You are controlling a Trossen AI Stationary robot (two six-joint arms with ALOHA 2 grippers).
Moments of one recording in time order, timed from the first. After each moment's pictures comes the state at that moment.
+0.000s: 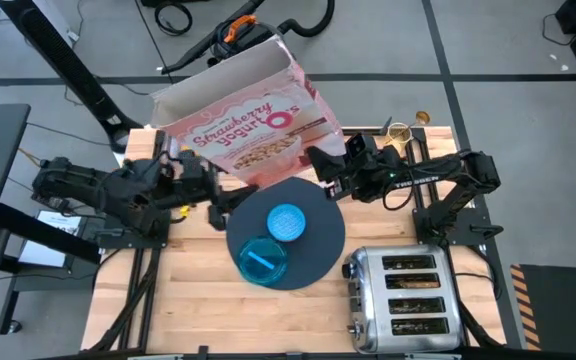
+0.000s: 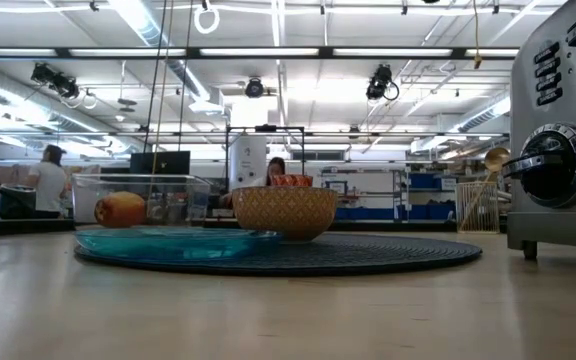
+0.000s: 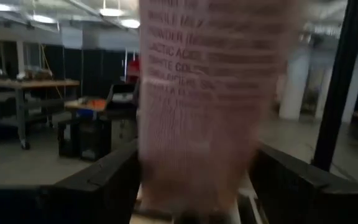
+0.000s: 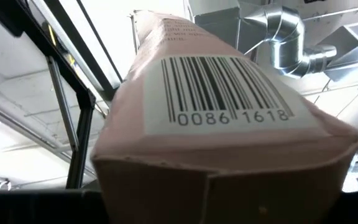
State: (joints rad) left arm -0.26 1.08 1.12 0.19 -0.45 -0.02; right arm -0.01 1.62 1.20 1.42 -0.01 0.19
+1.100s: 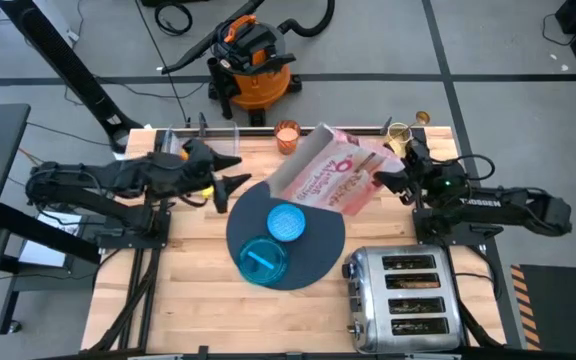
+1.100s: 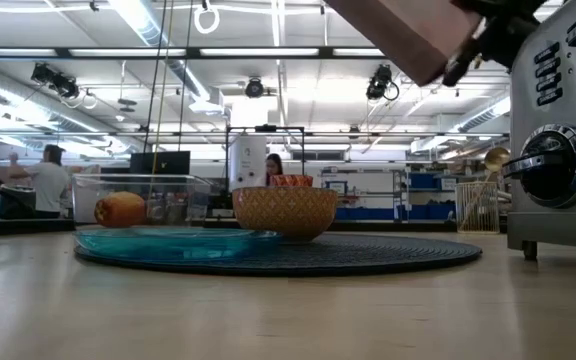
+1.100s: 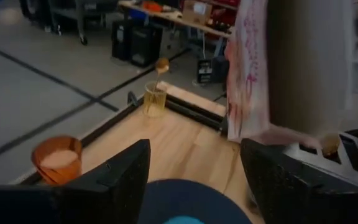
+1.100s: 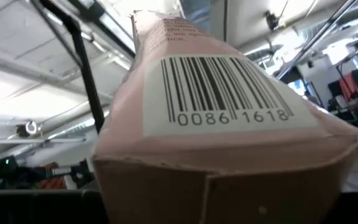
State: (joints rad) left arm -0.11 1.02 1.12 -0.33 -0.49 -0.36; right arm -0.55 0.81 0.11 1.33 -0.53 0.68
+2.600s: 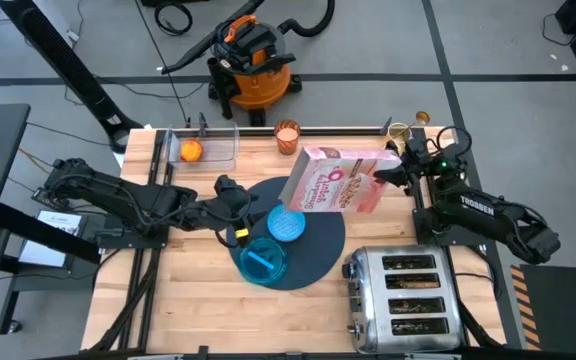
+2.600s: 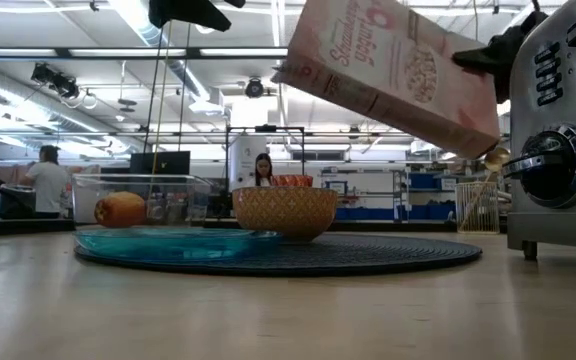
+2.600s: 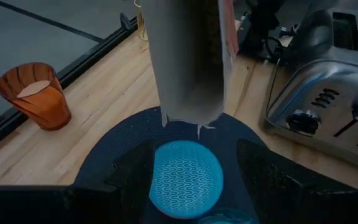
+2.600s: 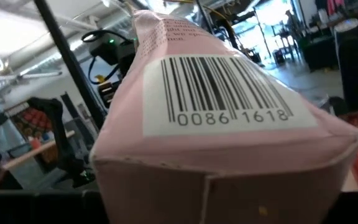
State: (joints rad) left arm -0.29 1.26 1.12 -0.47 -0.61 -0.48; right arm -1.05 0.77 0.11 1.04 -1.12 0.68
